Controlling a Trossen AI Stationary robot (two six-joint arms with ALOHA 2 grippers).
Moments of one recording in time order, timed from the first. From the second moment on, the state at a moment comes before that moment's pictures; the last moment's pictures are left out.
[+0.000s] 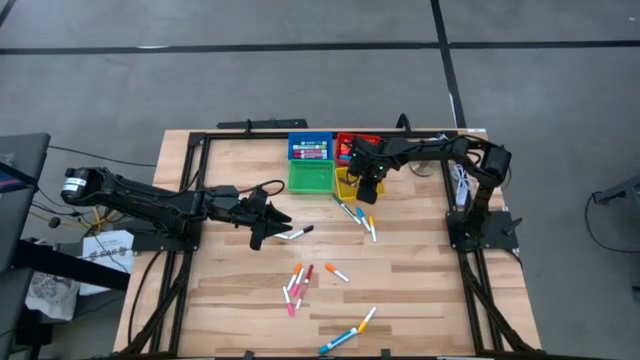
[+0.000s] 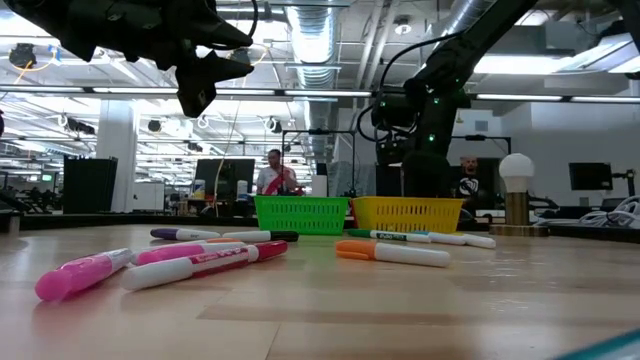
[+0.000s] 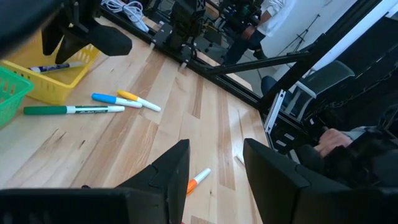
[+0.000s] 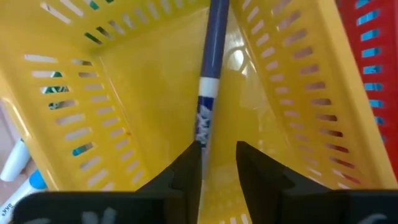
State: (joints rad) left arm -0.09 1.07 0.45 0.39 0.05 -0.53; right arm -0.47 1.81 1.11 -0.62 -0.08 -0.24
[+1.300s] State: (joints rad) left arm -0.09 1.07 0.45 0.41 0.05 -0.50; right arm -0.24 1.68 1.23 -0.66 -0.21 -0.25
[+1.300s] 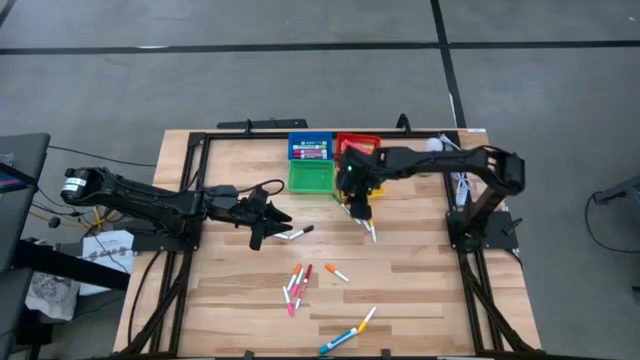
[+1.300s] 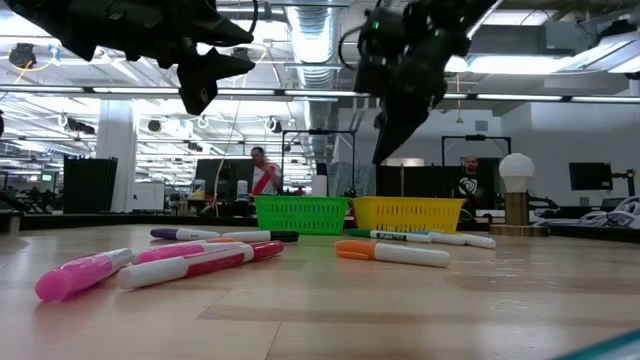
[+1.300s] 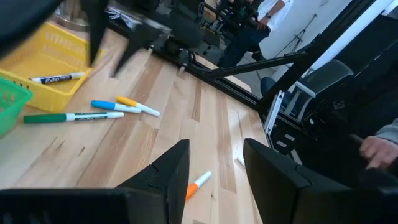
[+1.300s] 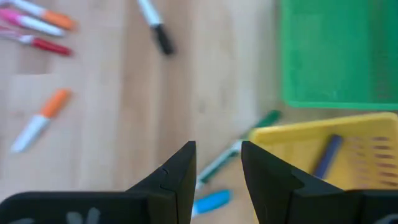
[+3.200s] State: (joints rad) left arm -0.09 1.07 0.45 0.41 0.05 -0.49; right arm -0.14 1.94 1.22 -0.65 0.00 0.18
